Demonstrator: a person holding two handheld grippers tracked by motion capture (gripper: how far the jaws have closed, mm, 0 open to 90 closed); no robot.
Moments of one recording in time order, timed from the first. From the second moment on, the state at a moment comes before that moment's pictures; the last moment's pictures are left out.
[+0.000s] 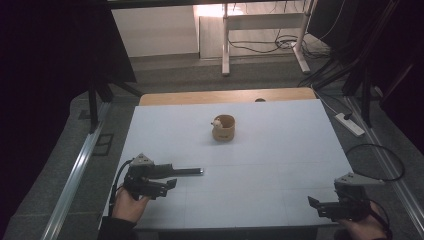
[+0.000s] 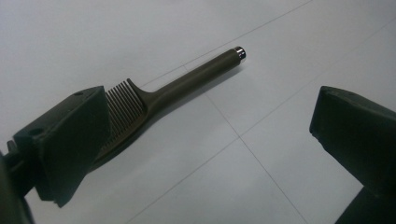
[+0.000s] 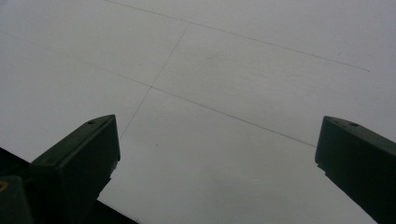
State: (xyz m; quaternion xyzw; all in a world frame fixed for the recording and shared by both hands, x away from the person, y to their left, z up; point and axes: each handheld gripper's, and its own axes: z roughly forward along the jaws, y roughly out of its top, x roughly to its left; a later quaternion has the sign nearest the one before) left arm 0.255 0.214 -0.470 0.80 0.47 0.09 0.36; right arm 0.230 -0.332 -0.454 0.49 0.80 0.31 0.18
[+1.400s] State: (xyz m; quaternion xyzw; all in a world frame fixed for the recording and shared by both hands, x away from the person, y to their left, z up) left arm 0.326 0.159 -0.476 0.83 0.43 0.05 0.34; right arm 0.231 -0.333 -0.454 0.49 0.80 0.31 0.17
